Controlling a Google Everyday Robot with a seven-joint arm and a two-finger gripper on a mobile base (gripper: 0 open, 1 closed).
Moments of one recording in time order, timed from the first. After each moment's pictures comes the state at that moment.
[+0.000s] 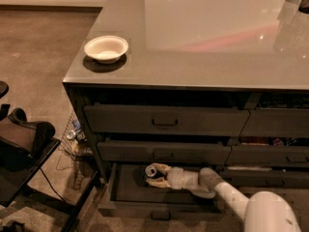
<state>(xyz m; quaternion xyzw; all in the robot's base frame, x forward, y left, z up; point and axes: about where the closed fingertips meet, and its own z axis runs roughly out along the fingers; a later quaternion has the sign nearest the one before) 0.597 -0.012 0.308 -0.46 0.58 0.40 0.54</state>
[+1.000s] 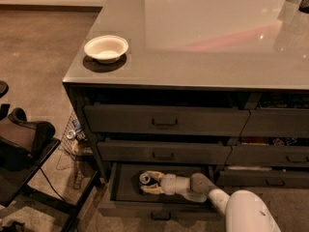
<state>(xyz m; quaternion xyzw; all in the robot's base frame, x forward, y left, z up) 0.596 0.016 0.238 -0.46 0.60 0.41 0.51</state>
